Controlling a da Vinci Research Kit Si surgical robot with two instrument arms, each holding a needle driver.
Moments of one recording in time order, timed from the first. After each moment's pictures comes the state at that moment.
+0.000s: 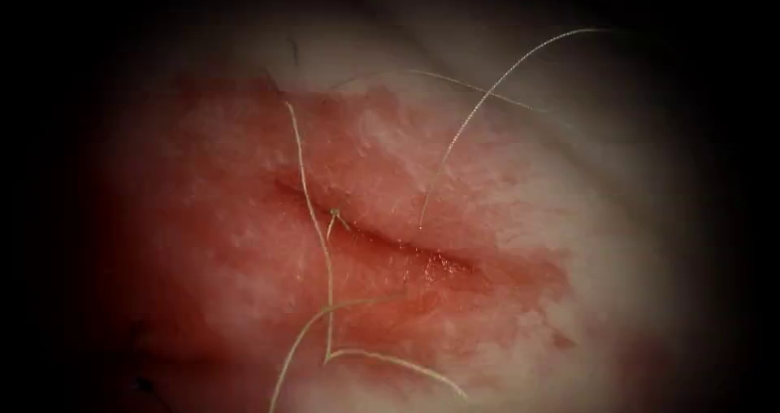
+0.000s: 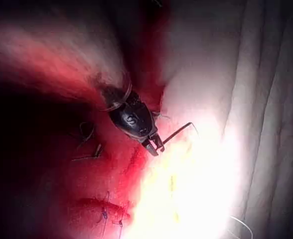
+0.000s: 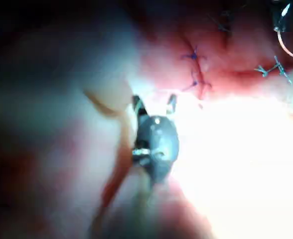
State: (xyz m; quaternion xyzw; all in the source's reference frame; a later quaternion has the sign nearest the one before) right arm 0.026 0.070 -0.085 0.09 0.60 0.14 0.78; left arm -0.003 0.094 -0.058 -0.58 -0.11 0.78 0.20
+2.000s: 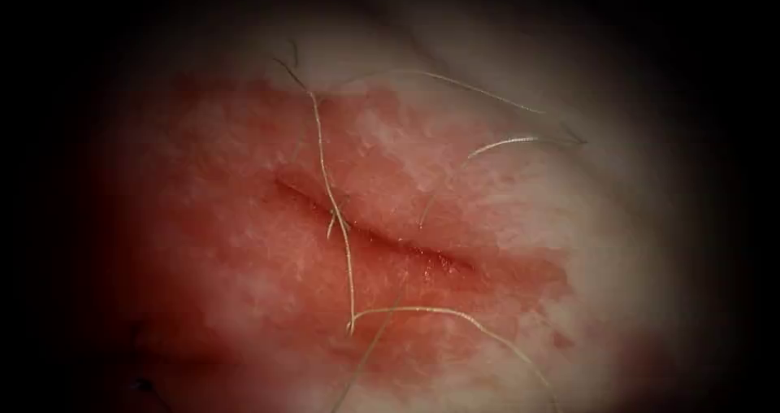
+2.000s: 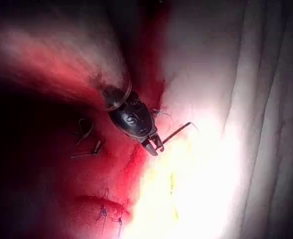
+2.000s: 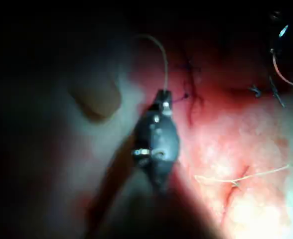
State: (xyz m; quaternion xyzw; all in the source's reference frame) right arm 0.034 0.068 -0.088 0.10 0.62 0.08 0.77; left arm -0.003 0.094 -0.058 -0.58 -0.12 0.78 0.20
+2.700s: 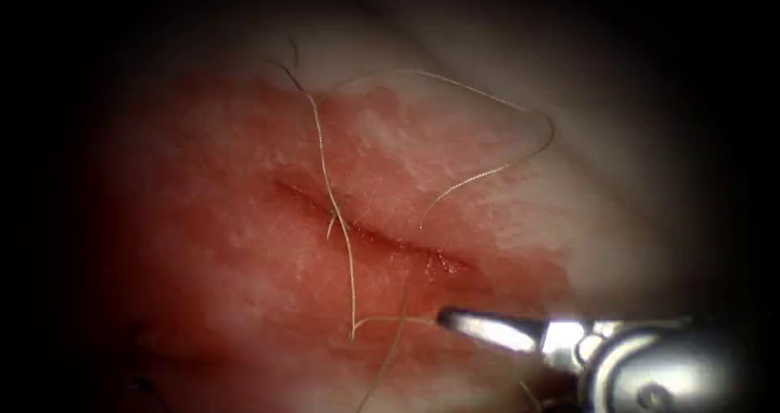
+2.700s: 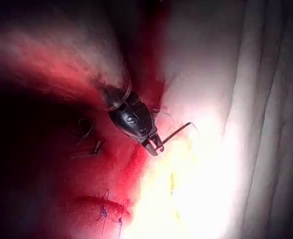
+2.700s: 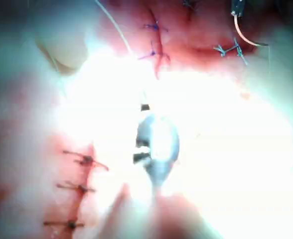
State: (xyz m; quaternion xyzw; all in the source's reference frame) right arm 0.022 0.077 -0.083 0.02 0.62 0.14 0.78; left arm -0.004 0.094 -0.057 -0.58 -0.12 0.78 0.20
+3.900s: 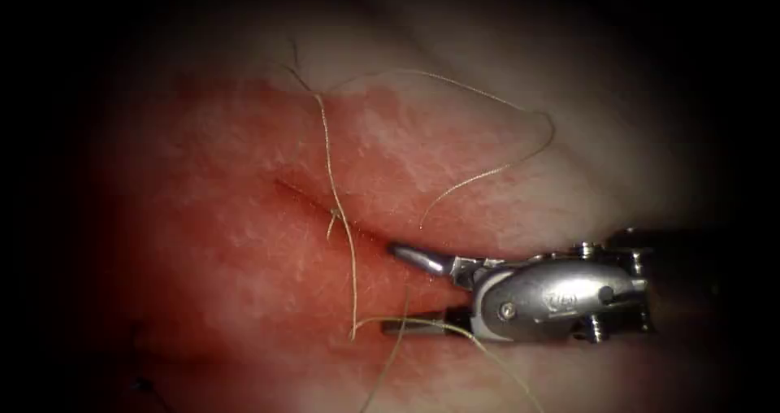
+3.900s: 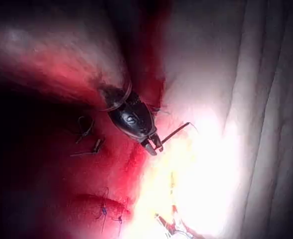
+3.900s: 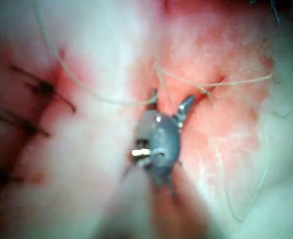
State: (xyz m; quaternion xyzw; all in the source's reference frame) right arm 0.028 0.074 -0.064 -0.05 0.59 0.07 0.80; left arm -0.004 0.094 -0.057 -0.57 -0.13 0.78 0.20
